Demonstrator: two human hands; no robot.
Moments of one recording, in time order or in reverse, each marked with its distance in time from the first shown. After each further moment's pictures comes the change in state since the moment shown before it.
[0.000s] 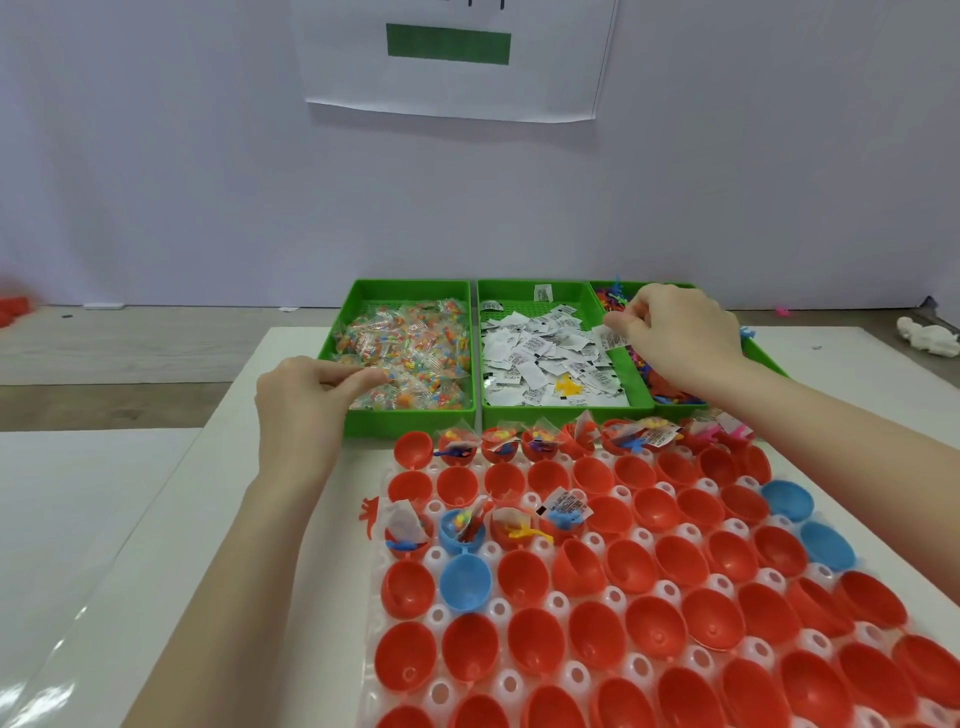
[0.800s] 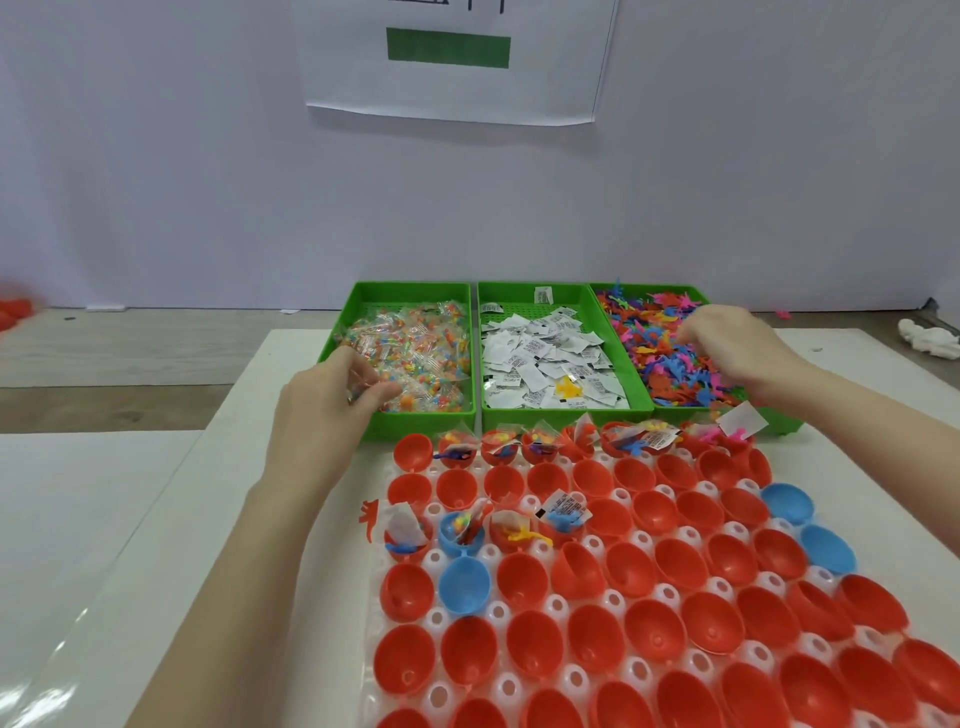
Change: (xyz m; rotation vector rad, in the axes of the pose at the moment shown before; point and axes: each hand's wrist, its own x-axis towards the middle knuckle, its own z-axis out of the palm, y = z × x) left_hand 0.002 -0.006 0.006 0.197 -0.062 0.233; right_hand 0.001 0.050 -0.010 0.396 -0.251 0.191
